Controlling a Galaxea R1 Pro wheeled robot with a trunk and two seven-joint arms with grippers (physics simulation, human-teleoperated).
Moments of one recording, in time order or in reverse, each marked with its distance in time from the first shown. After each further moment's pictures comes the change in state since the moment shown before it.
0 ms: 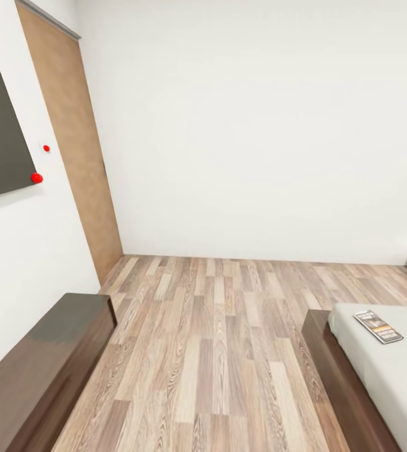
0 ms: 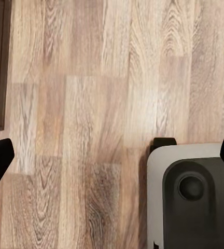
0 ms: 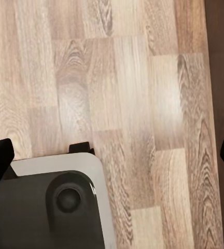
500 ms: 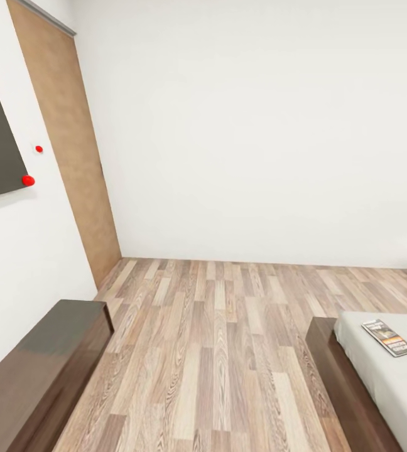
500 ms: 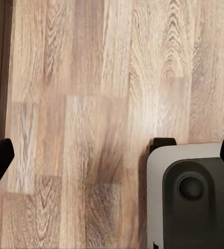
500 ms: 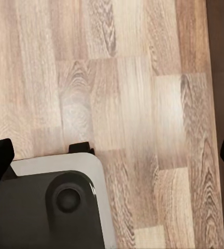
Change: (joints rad) left arm 0.000 0.000 0.000 -0.001 0.000 0.000 0.000; right arm 0.000 0.000 0.000 0.000 0.000 0.000 0.000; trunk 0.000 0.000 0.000
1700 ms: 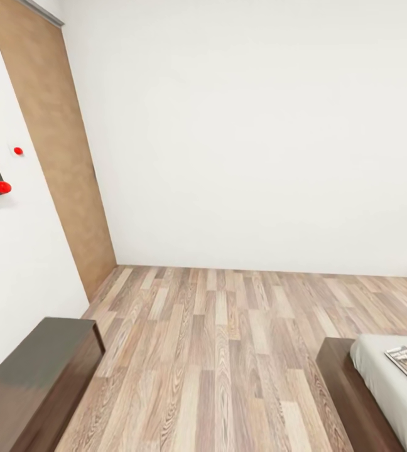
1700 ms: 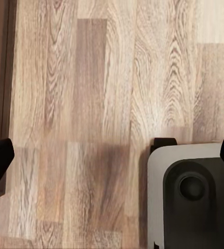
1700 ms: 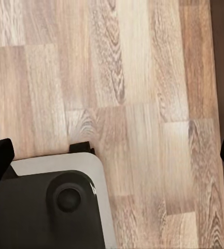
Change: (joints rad) left arm 0.000 0.001 0.000 0.000 0.001 0.000 0.000; right arm 0.000 0.001 0.000 0.000 0.000 0.000 0.000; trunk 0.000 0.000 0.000
